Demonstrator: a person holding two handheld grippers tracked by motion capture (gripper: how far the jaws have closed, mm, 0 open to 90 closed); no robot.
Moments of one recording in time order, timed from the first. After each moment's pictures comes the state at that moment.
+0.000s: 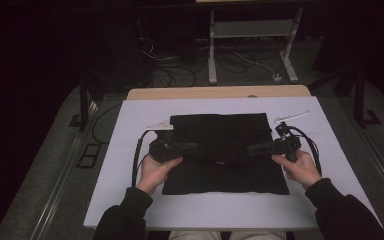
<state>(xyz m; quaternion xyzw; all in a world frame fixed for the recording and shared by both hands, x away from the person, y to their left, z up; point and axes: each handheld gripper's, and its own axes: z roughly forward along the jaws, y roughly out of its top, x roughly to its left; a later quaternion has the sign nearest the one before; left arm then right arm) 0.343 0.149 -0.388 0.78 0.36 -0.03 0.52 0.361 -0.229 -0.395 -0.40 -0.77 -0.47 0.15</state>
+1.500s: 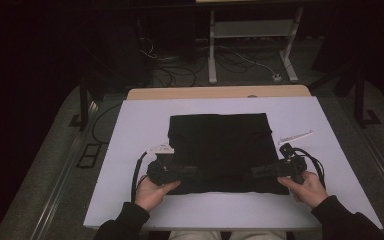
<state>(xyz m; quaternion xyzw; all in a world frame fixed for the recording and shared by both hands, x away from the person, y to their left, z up) 0.299 0.154 -0.410 0.80 0.35 -0.05 0.48 0.315 -0.235 -0.417 -0.38 -0.78 -0.46 0.17</state>
